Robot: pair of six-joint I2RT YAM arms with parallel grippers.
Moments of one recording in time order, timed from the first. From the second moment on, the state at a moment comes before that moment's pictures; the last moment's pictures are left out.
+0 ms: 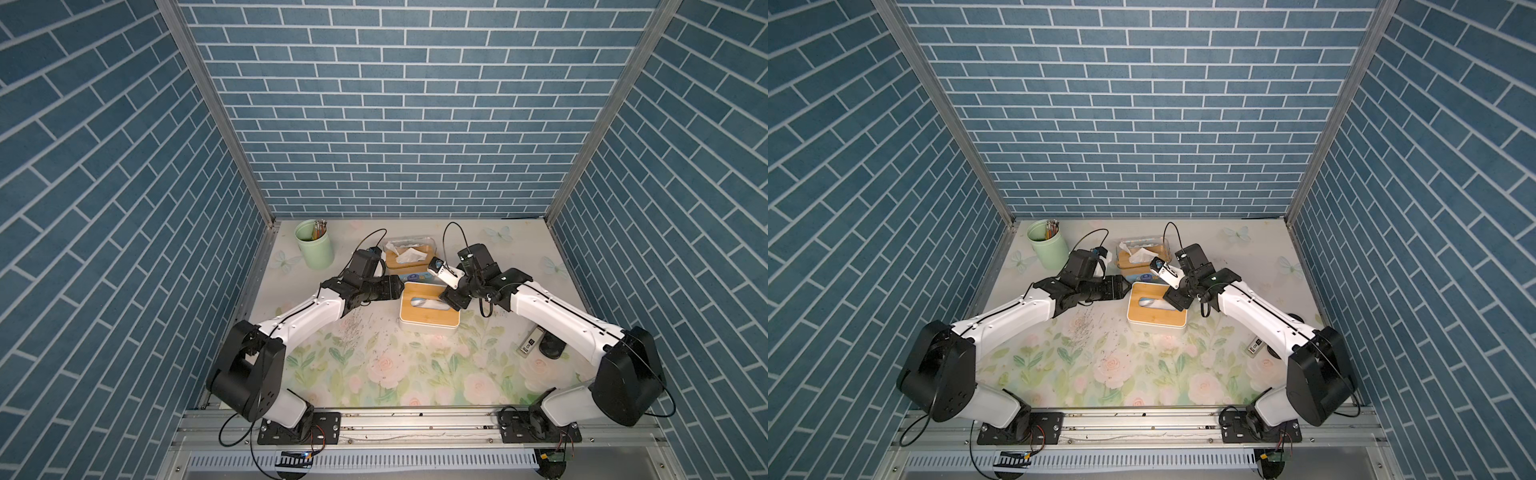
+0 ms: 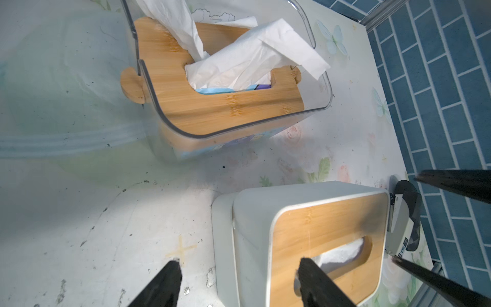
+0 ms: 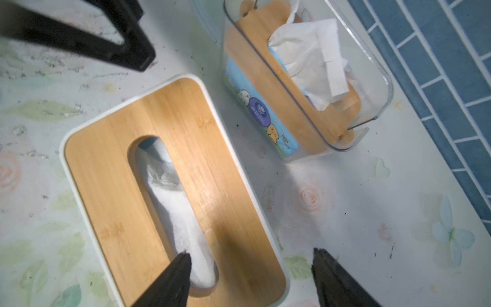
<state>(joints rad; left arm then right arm) -0.52 1.50 0.98 -0.24 0.21 -0.52 0.65 1.47 1.13 -0.58 -0.08 -0.53</state>
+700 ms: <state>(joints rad) -0.52 1.50 0.97 -0.22 0.23 -0.51 0.63 1.62 1.21 -0.62 -0.14 -0.74</state>
